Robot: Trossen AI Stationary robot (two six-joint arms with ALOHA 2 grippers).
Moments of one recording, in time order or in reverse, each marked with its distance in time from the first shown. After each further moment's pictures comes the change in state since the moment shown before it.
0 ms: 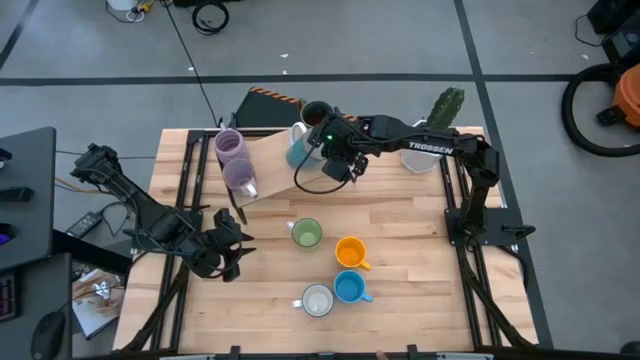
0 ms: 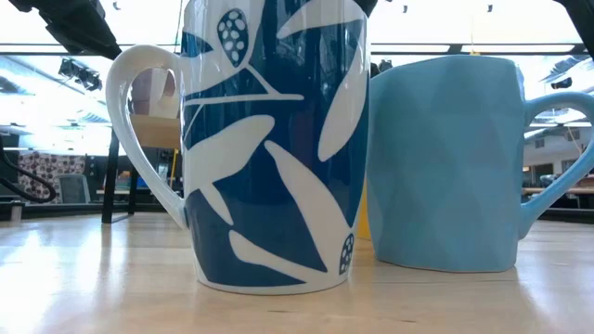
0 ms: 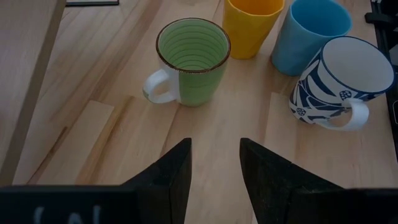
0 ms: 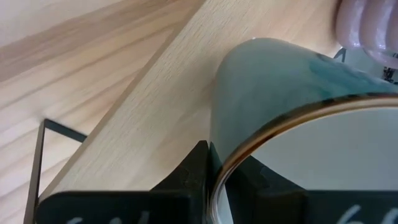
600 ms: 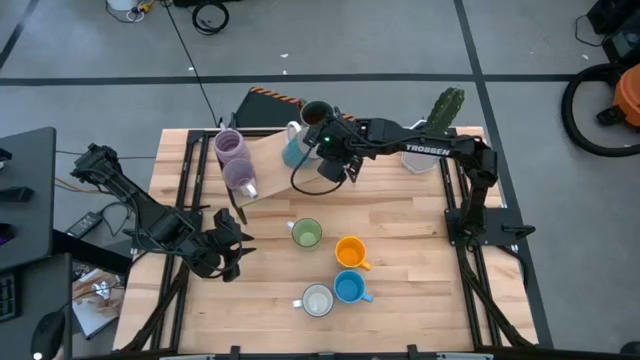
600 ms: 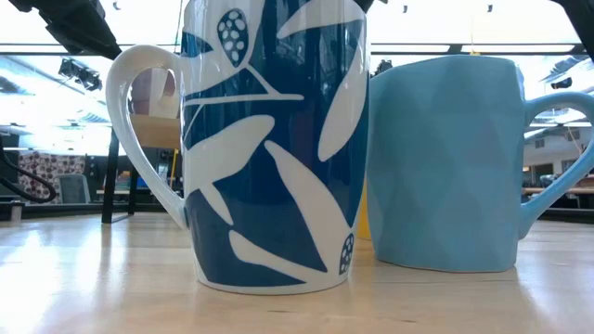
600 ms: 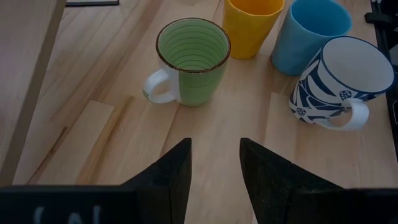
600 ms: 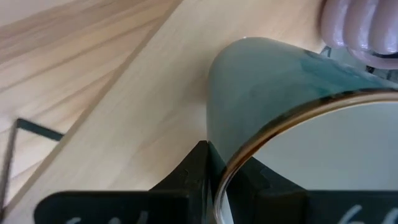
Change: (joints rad) left arm 0.000 0.000 0.000 0.000 0.000 0.000; right arm 0.018 0.008 -0.005 0.090 0.039 -0.012
